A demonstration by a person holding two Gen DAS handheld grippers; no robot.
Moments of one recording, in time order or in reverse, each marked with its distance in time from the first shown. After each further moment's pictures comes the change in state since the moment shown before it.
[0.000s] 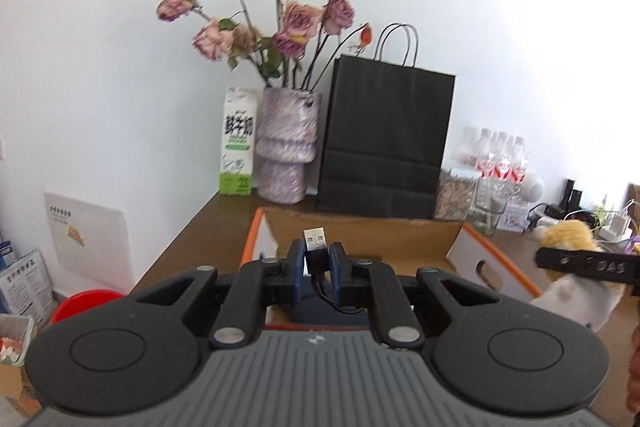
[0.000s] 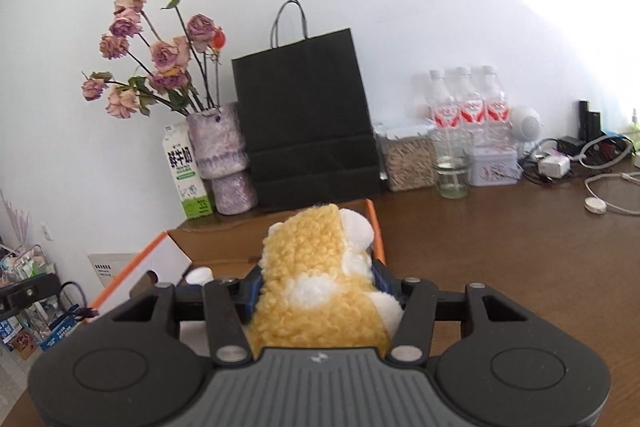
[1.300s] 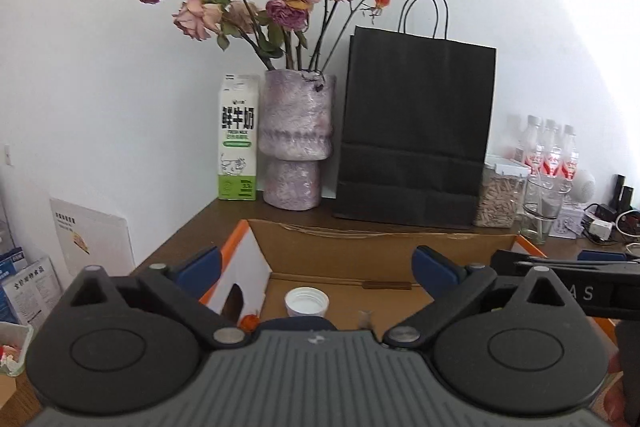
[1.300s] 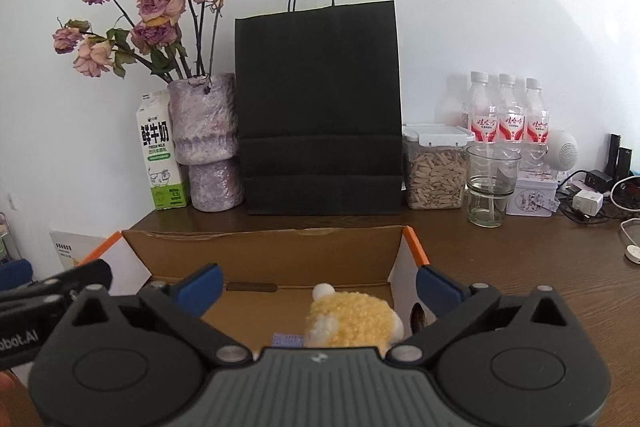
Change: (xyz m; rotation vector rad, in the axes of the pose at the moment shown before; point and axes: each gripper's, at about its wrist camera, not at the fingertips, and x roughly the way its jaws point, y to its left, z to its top) left arm 0.112 -0.023 -0.007 0.013 0.004 0.125; right arm 0.125 0.037 0.013 -0.117 0.019 -0.088
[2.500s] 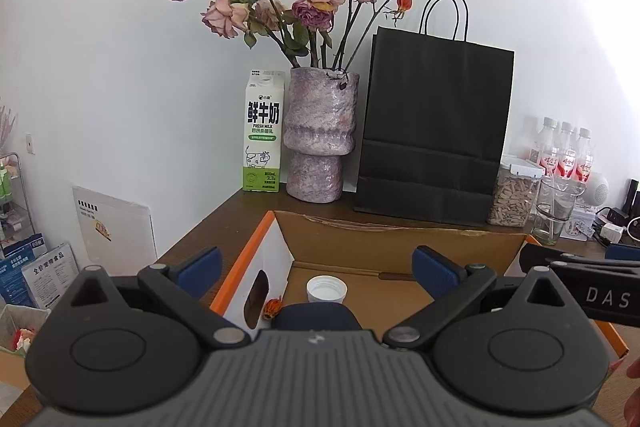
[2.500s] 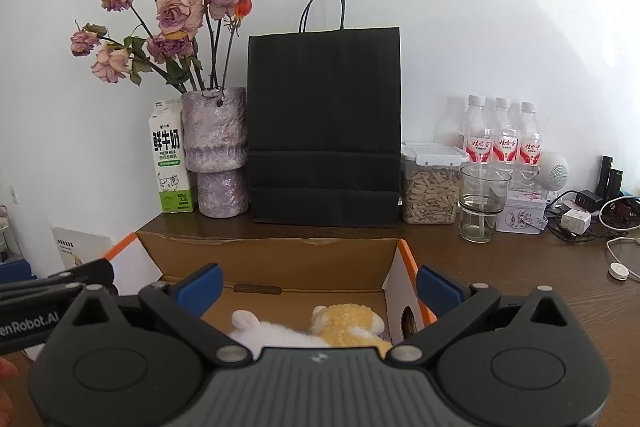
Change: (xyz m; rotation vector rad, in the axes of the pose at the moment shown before) left arm -0.023 0.004 0.003 -0.026 0.026 0.061; right arm -0.038 0.007 0.003 -0.042 -0.036 -0.004
